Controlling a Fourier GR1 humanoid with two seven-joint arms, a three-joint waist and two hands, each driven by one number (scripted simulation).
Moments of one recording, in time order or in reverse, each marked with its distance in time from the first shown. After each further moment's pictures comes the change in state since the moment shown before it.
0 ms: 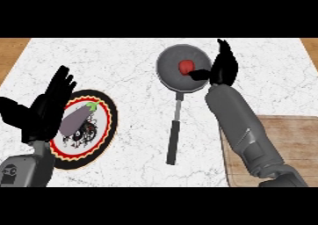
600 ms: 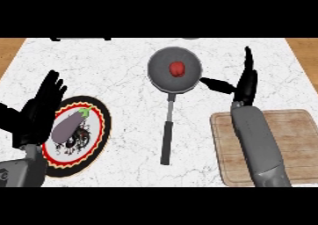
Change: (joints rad) left arm 0.033 0.015 0.046 0.009 0.008 0.005 -0.003; right arm 0.332 0.011 -0.040 -0.442 -0.467 0.218 -0.394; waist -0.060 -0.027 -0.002
